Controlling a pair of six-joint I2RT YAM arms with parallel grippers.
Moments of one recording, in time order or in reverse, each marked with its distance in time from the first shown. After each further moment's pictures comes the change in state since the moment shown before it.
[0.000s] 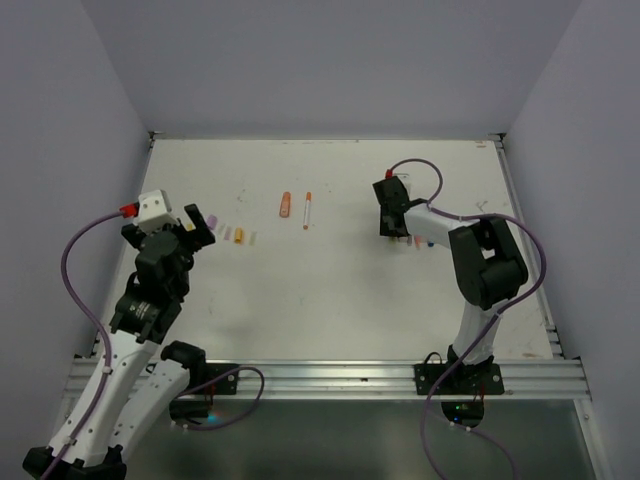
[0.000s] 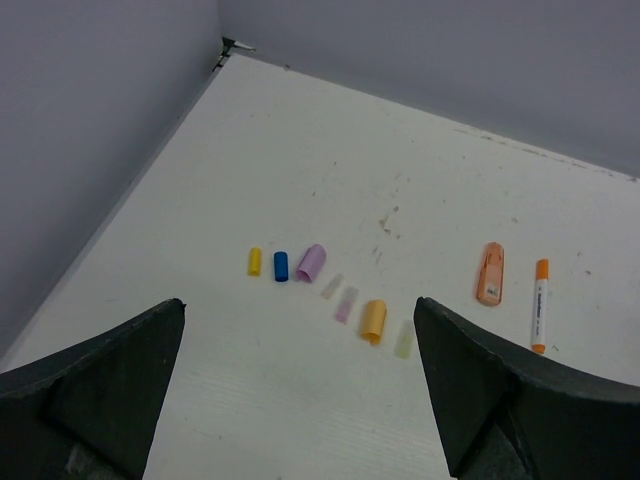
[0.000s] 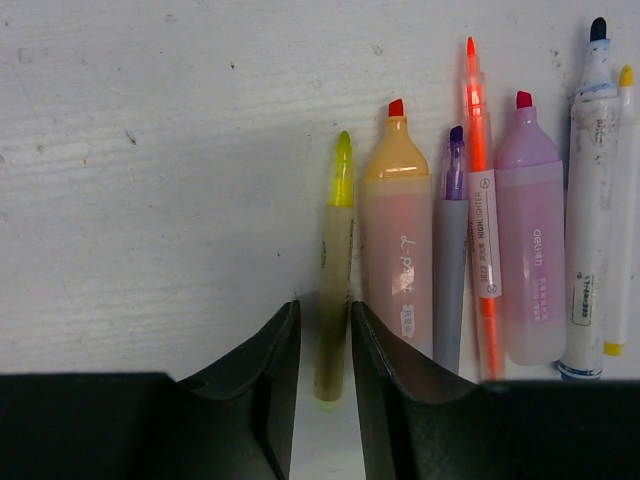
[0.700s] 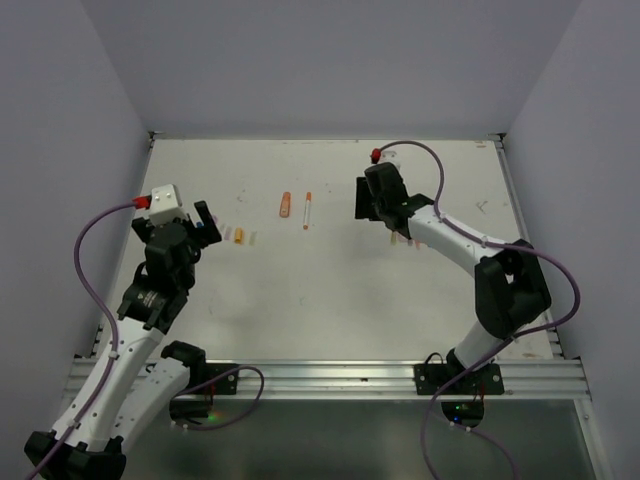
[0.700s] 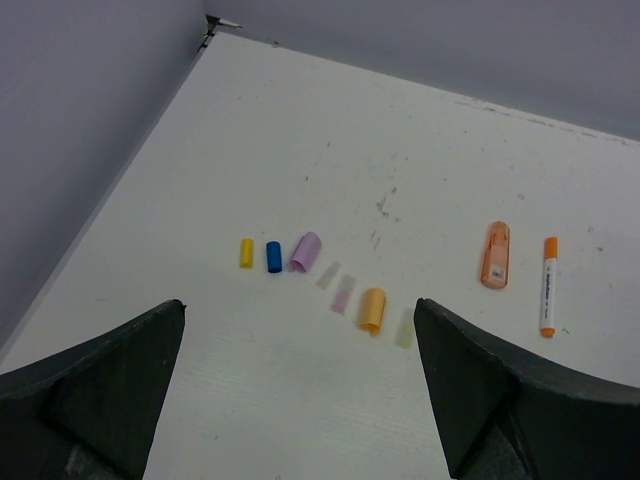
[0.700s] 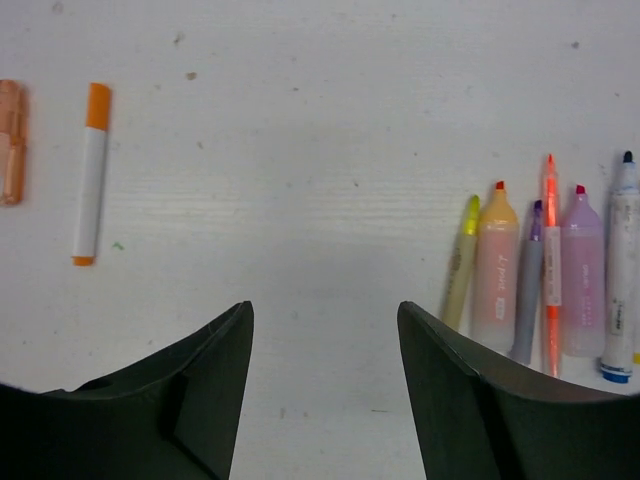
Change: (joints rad) left arm 0.000 0.074 -0.003 0.034 0.026 0.016; right arm 0.096 -0.220 0.034 0.008 -0.058 0.002
